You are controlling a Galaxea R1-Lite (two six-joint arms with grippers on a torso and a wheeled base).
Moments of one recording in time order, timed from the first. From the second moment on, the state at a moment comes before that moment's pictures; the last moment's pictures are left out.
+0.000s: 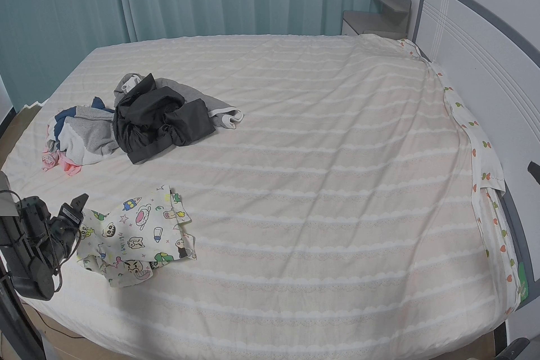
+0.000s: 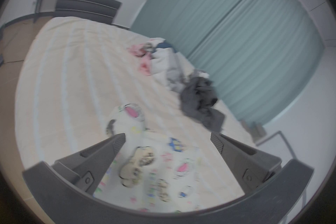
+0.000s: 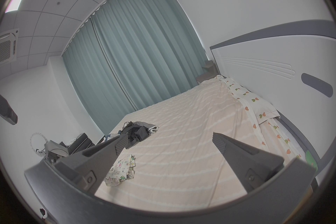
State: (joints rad) left arm 0.32 2.06 -0.20 -1.55 -0.08 -0.80; right arm 0.11 0.71 -0.47 -0.25 0.12 0.42
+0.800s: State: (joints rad) left arm -0.24 1.32 -0.02 -1.32 -0.34 -0.59; right arm 0.11 0.64 -0.46 -0.23 0.12 0.39
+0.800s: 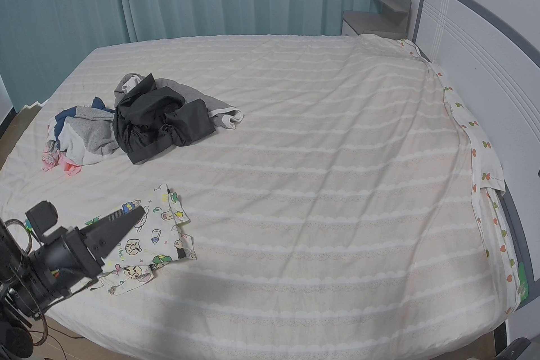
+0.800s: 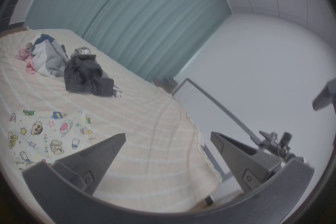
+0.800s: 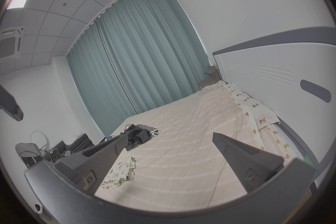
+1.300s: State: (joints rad) left arm -0.39 0.80 -0.02 -0.61 0.00 -0.29; right arm 0.11 0.30 -0.26 0.06 0.12 0.18
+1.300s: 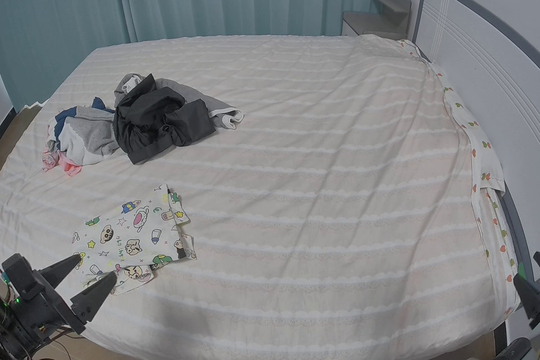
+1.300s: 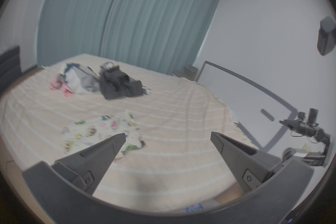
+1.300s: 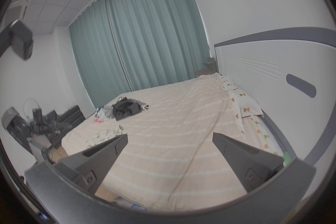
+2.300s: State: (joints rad) left arm -0.10 0.10 -0.02 -0.03 0.10 -0.10; right arm 0.09 0.10 -0.02 0.01 -0.04 0.11
